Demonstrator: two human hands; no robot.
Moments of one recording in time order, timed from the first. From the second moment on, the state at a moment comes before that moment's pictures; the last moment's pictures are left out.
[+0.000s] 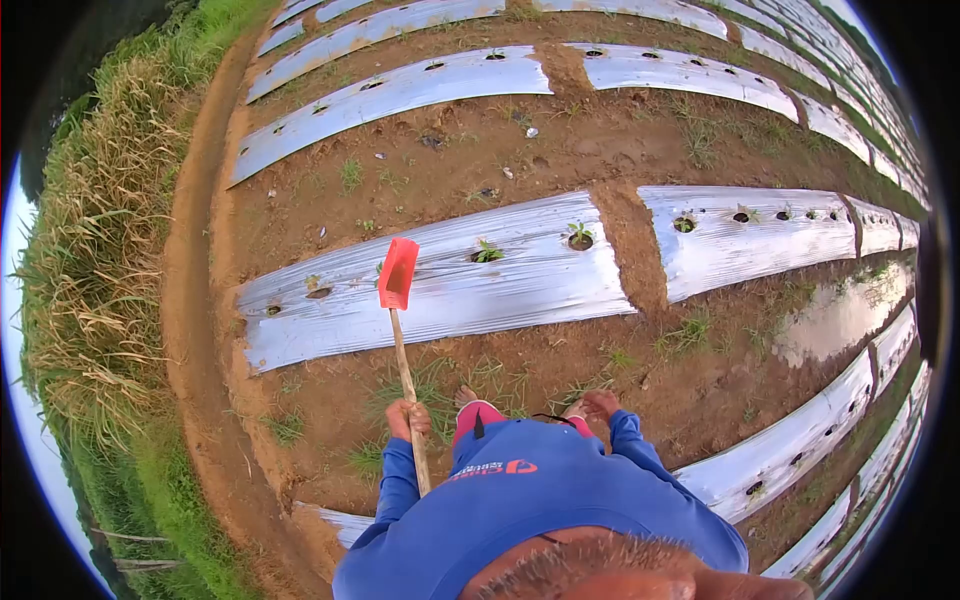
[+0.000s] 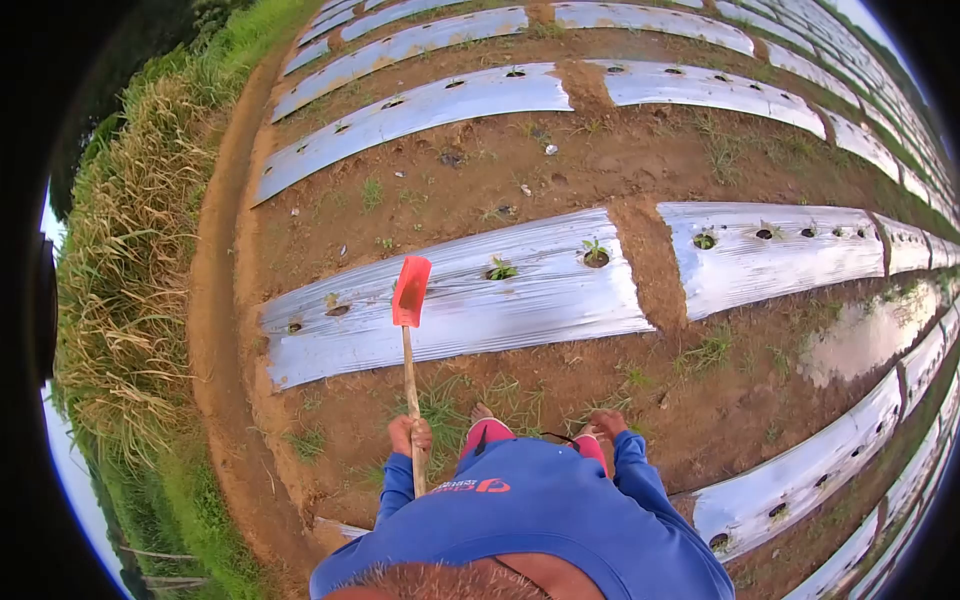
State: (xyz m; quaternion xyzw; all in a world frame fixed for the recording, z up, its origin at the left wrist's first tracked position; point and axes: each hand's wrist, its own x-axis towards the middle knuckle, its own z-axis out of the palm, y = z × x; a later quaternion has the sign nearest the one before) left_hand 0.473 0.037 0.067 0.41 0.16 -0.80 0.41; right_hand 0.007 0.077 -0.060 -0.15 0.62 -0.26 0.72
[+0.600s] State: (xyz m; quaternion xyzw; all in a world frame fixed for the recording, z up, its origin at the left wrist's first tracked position) left_hand 0.057 -0.059 0.104 0.43 0.07 -0.90 0.06; right_hand -0.292 0.290 -0.114 0.19 0.64 -0.49 0.56
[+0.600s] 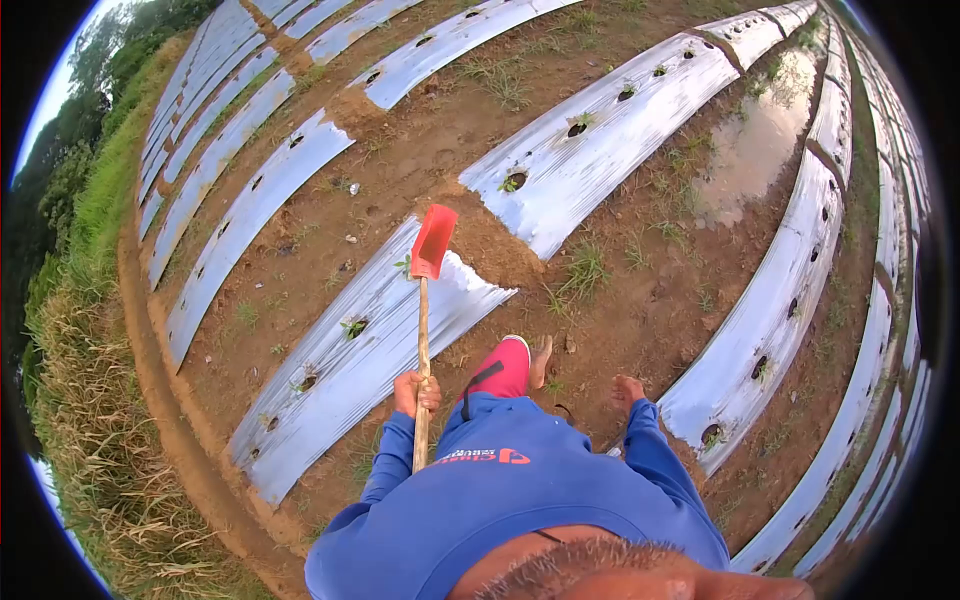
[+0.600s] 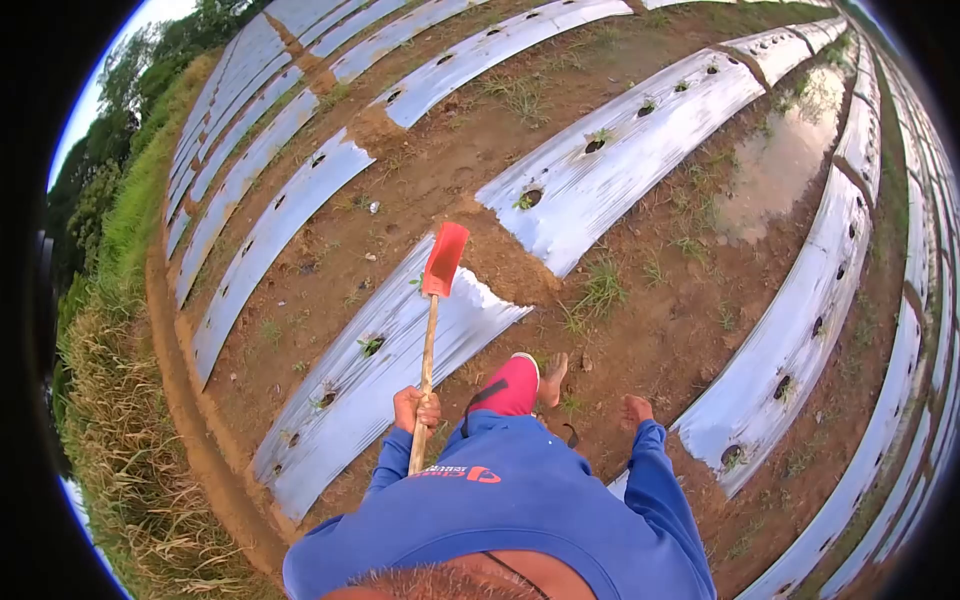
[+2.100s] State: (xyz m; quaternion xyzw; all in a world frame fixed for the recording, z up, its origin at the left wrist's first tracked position) left_hand -1.154 -0.038 0.022 0.42 -0.03 -0.84 -0.34; right_hand -1.110 0.452 -0.139 0.40 0.56 -0.69 0.23
